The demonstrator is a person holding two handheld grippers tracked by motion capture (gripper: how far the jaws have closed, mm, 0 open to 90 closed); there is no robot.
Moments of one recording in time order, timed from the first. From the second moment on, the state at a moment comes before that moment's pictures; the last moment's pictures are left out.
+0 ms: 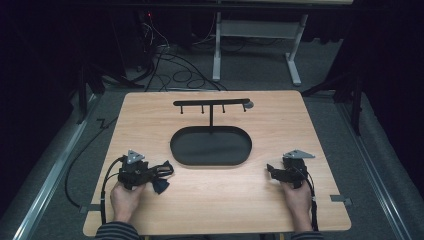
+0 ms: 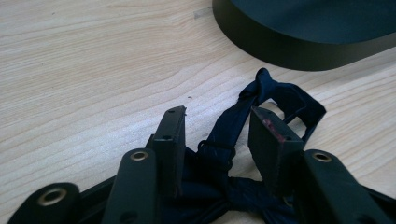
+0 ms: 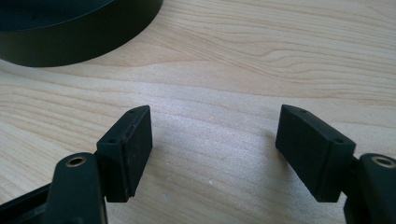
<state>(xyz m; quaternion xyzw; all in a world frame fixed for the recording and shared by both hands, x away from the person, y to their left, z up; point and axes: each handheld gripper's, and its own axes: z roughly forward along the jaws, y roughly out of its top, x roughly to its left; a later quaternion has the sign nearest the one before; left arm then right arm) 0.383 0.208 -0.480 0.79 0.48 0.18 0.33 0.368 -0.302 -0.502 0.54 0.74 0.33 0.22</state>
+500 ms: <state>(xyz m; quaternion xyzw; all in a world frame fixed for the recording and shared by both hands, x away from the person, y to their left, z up) 0.392 0.206 -0.488 0.81 0.48 0.17 0.31 0.368 -0.303 -0.502 0.54 0.74 0.33 0.22</state>
